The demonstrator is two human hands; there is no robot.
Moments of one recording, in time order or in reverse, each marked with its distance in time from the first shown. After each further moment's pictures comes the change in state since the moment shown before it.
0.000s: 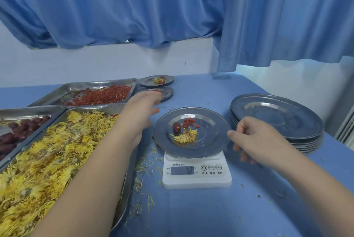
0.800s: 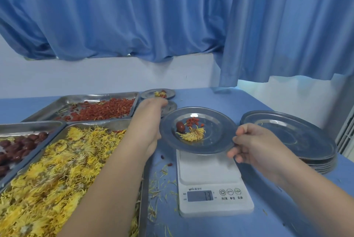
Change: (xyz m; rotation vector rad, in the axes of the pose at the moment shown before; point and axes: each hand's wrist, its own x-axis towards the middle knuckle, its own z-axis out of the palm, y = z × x) left_hand 0.017 0.018 -0.007 -0.282 -0.066 -0.008; right_hand 0.025 -0.030 0.020 0.669 -0.064 0.122
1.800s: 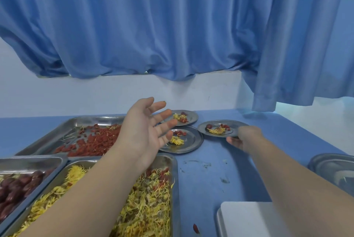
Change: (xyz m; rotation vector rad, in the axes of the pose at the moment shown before) left_hand 0.109 0.028 -0.061 -0.314 -0.003 -0.031; right_hand 0.285 0.005 0.074 0.147 0.421 0.284
